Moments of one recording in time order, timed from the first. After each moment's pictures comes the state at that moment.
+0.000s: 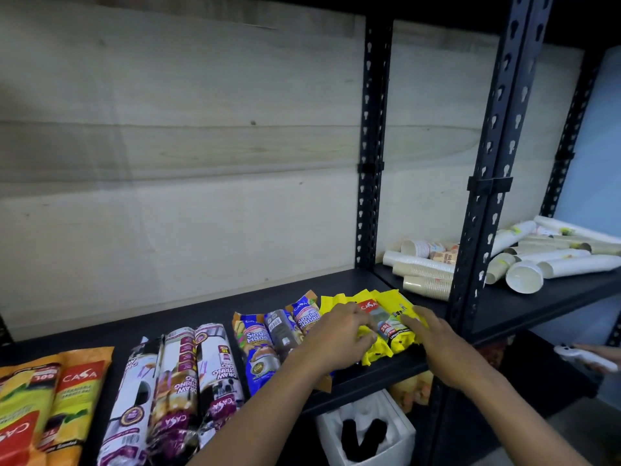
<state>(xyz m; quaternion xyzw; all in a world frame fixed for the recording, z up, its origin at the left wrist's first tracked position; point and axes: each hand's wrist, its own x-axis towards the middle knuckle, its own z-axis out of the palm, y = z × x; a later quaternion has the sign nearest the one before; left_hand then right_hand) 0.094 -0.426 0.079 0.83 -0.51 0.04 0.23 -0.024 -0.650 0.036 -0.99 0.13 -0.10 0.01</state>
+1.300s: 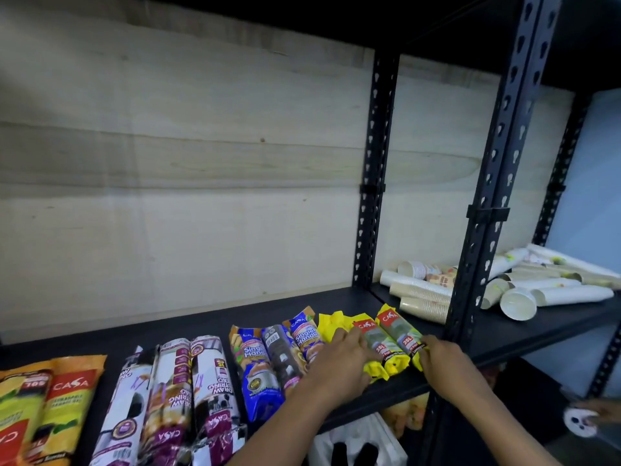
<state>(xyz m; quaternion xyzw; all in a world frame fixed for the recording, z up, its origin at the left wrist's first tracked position) 0.071 -0.428 0.075 0.86 -0.50 0.09 0.10 -0.023 -0.639 0.055 -0.94 0.27 -0.16 0.09</state>
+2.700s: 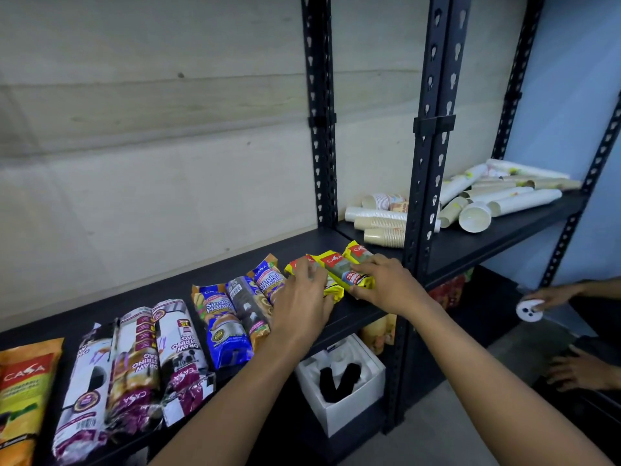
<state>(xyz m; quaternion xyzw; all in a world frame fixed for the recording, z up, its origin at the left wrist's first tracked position) 0.059 -0.434 0.061 0.88 -0.39 0.21 0.16 -0.012 -0.628 0.059 -0.97 0.18 -0.13 0.14</state>
